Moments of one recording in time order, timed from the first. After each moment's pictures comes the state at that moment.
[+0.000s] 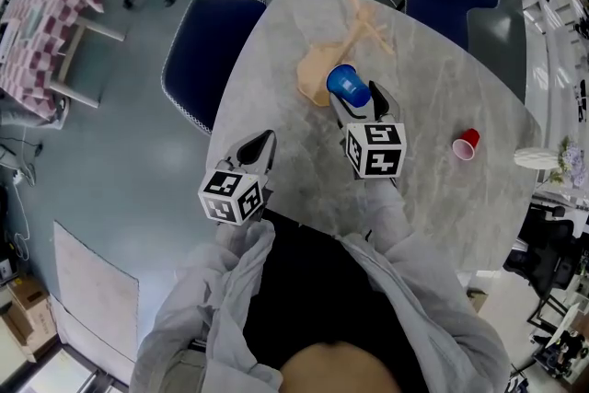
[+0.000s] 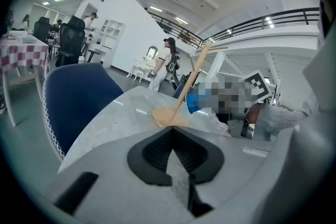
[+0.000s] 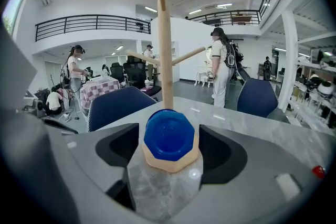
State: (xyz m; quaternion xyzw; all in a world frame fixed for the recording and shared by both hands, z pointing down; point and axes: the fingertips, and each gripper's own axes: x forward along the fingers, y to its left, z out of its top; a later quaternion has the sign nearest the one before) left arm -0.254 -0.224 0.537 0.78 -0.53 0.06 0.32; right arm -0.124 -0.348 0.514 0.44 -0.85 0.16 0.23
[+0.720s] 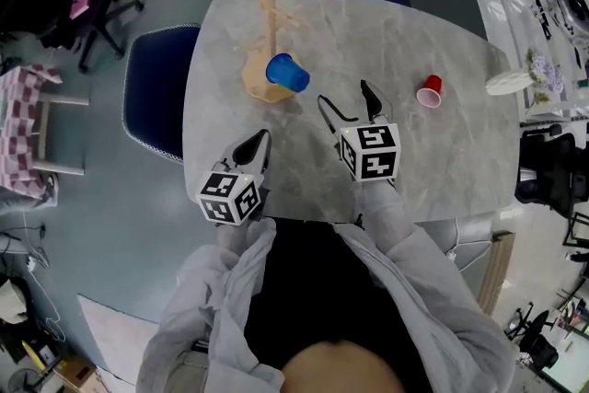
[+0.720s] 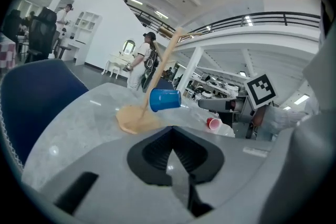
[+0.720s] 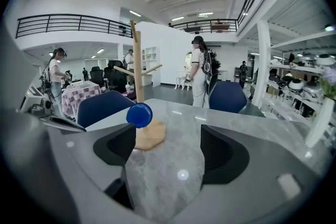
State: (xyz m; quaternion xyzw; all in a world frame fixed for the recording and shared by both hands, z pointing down) left arm -0.183 -0.234 0.526 0.85 -0.43 0.08 0.30; right arm -0.032 -0.307 0.489 0.54 -0.80 0.16 0.20
